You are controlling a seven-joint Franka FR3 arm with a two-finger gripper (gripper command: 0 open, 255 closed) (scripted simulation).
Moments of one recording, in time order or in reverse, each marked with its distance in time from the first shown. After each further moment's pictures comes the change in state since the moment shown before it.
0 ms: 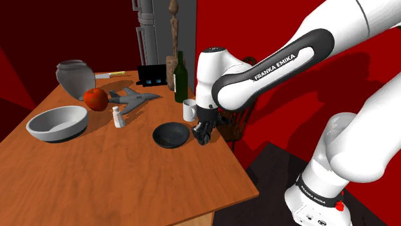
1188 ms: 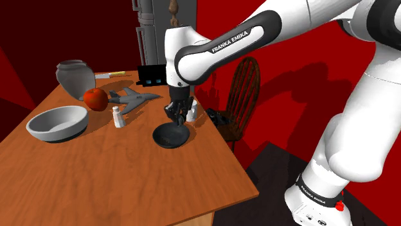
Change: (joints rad) arm -0.031 0.283 0.000 0.440 -0.091 -0.165 0.035
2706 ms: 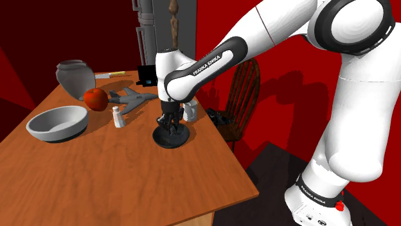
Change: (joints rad) arm 0.005 0.231 -0.014 0.098 -0.073 0.125 0.033
